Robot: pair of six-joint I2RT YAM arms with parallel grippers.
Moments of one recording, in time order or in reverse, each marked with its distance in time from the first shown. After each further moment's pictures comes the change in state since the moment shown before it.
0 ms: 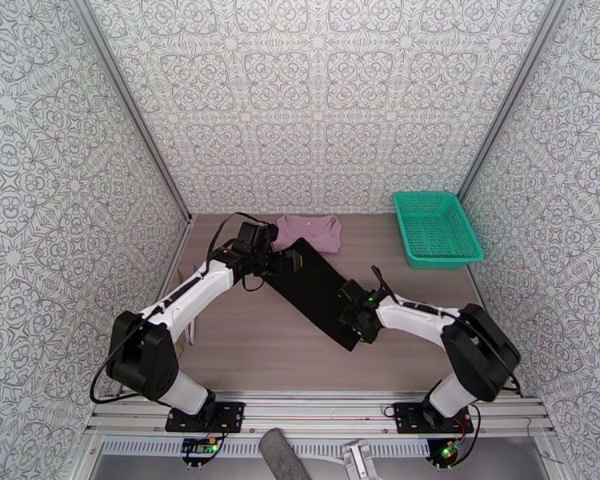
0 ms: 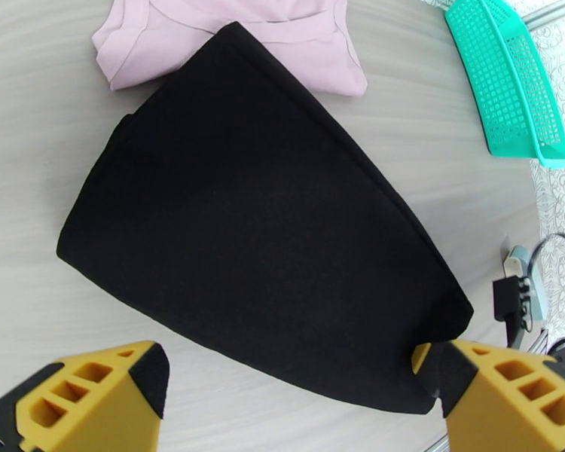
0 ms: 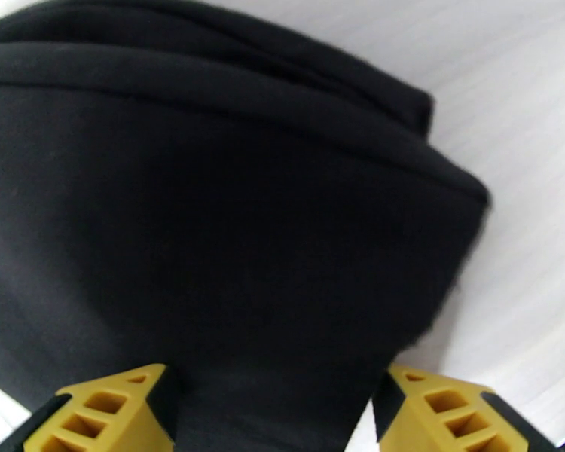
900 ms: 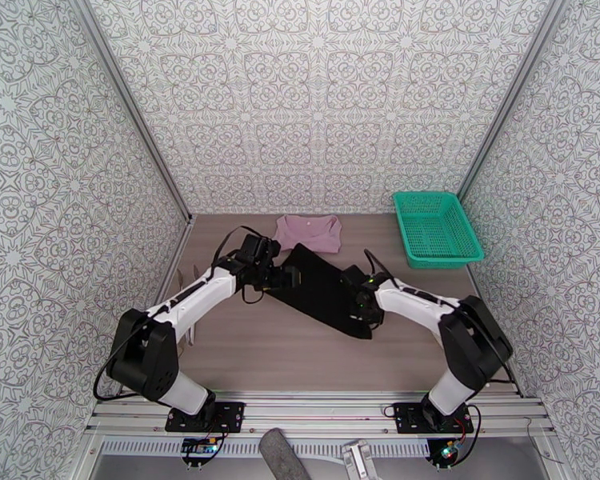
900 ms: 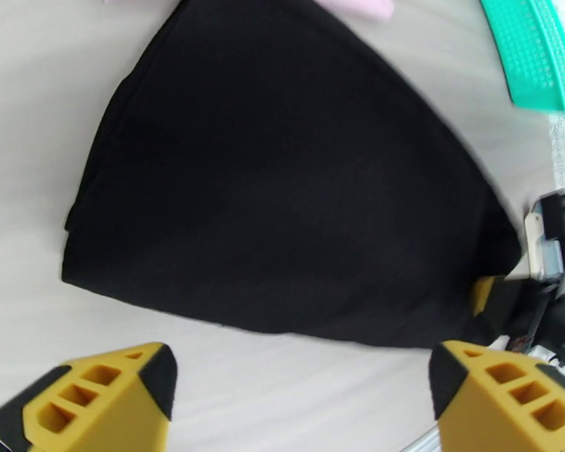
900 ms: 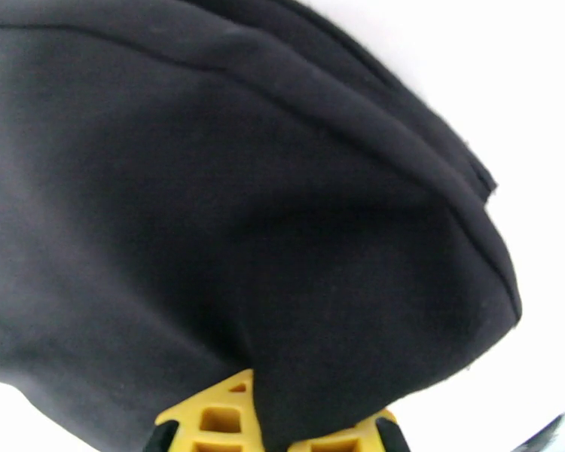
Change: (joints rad) left arm -0.029 -0.010 -0.128 -0.025 0.052 -0.006; right arm -0.085 -0.002 0.173 -0.241 0.131 -0.473
